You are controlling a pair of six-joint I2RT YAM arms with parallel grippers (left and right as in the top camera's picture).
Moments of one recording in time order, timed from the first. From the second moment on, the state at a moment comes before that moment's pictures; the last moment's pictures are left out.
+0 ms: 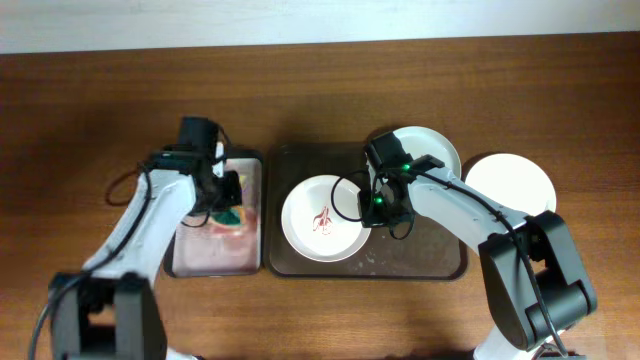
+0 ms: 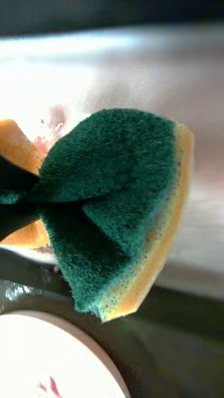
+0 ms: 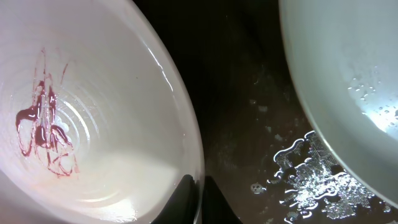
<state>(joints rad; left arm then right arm) -0.11 1.67 1.15 -0.83 0.04 -0.24 0.41 1.83 1.11 -0.69 -0.19 0.33</state>
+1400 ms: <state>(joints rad) -0.25 1.49 1.16 -0.79 -0.39 -0.24 0.41 1.83 1.11 -0.69 -0.19 0.33</state>
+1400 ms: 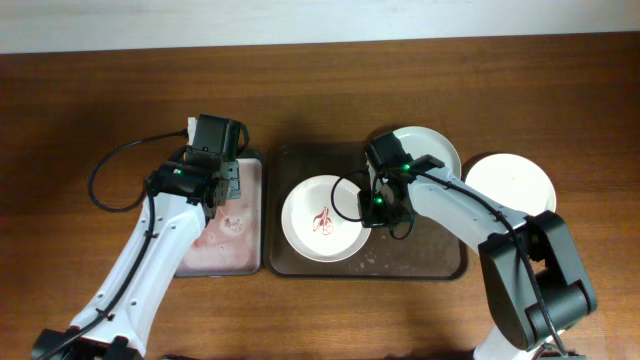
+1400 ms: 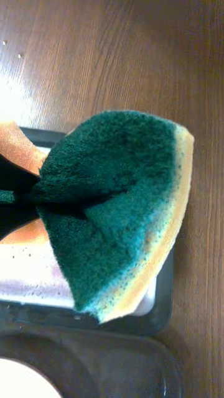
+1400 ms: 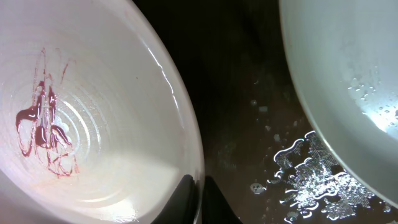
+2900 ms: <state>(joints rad) -0.51 1.84 1.17 -0.70 0.08 -0.48 0.41 1.83 1.11 -0.70 -0.20 0.33</state>
